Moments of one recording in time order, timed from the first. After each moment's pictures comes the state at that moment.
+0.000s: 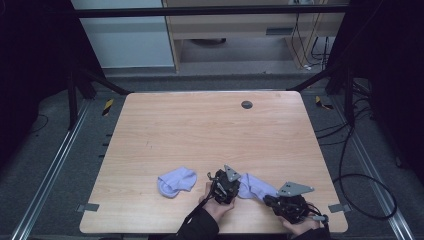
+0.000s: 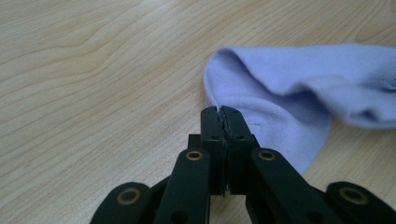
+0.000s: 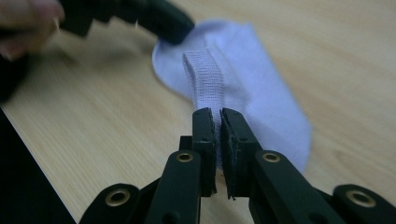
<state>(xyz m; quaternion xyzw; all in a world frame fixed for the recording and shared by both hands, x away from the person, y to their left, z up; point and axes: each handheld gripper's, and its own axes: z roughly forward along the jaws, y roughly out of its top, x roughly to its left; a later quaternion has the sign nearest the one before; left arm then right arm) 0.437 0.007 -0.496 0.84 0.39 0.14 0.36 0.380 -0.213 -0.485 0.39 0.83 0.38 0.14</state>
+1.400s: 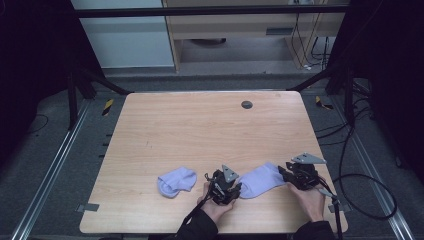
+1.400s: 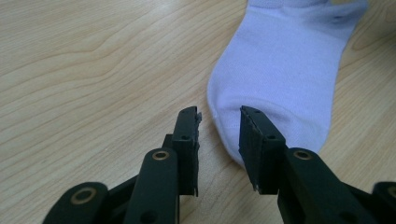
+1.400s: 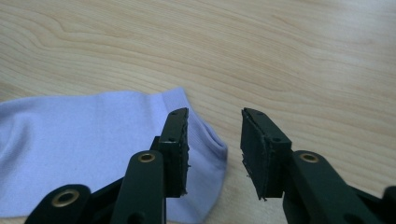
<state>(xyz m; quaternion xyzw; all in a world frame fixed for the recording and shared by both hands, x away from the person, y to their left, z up) 0.434 0.013 -0.492 0.83 0.39 0.15 0.37 0.456 -0.256 -0.480 0.50 0.75 0.35 0.24</state>
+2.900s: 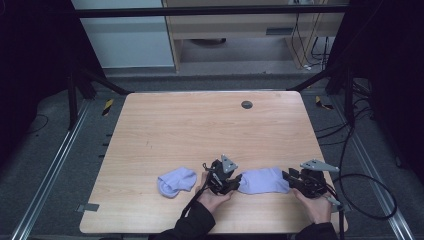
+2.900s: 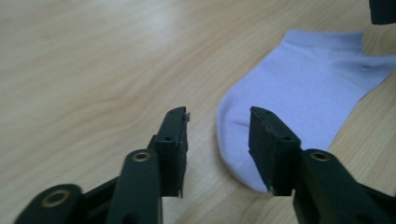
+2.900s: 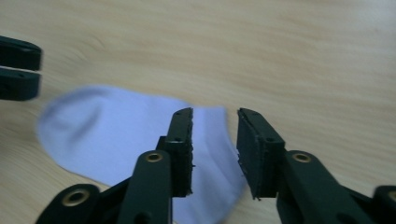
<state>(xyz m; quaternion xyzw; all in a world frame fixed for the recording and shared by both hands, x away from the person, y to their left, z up) 0.455 0.022 -0.468 0.83 0.36 0.16 0.39 0.429 -0.266 -0.470 0.52 0.73 0.40 0.20</state>
